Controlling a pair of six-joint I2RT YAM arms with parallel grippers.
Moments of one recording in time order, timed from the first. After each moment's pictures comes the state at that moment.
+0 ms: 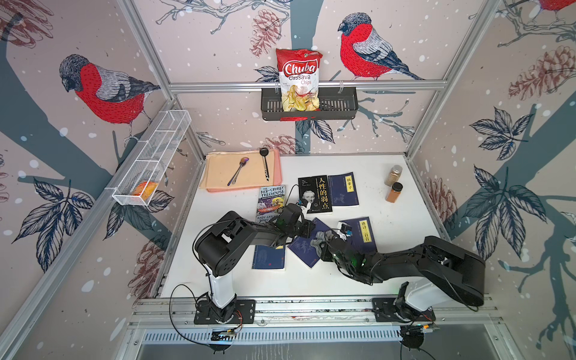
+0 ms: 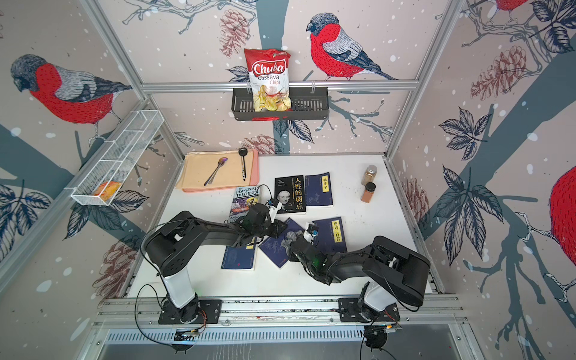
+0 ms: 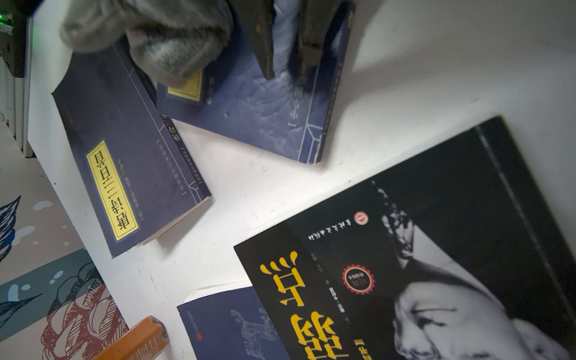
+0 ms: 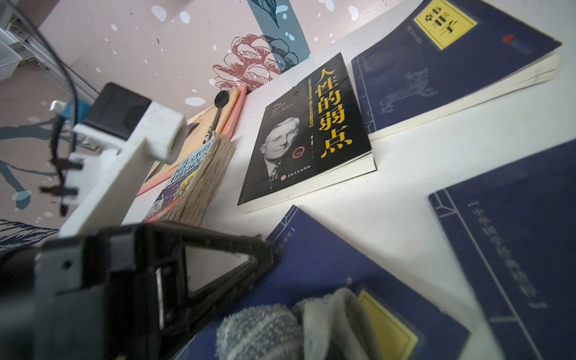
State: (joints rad) left arm -0.71 1.82 0.75 0.37 0.26 -0.44; right arm 1.03 1.54 0.38 0.44 0.29 0.90
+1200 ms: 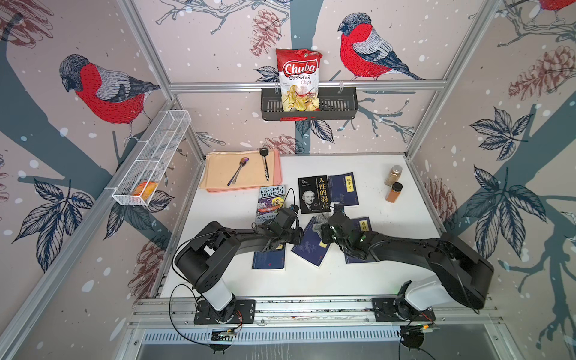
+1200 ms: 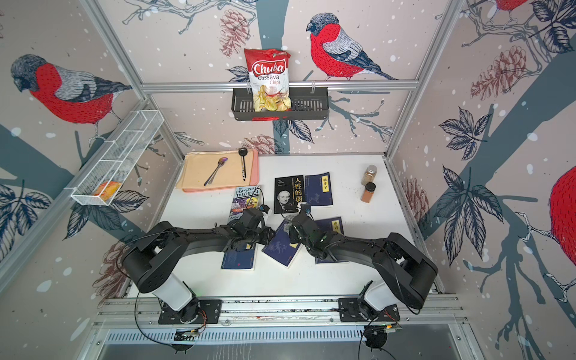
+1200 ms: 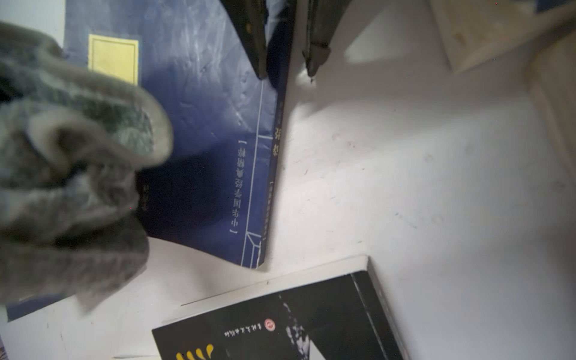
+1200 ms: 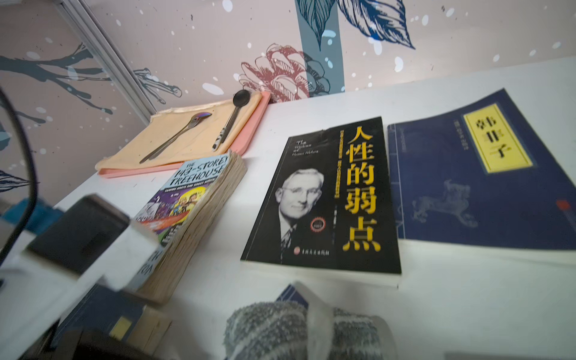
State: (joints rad) left arm -0.71 1.65 0.68 0.09 0.16 -0.44; right arm 0.91 1.44 0.58 0.10 0.22 0.54
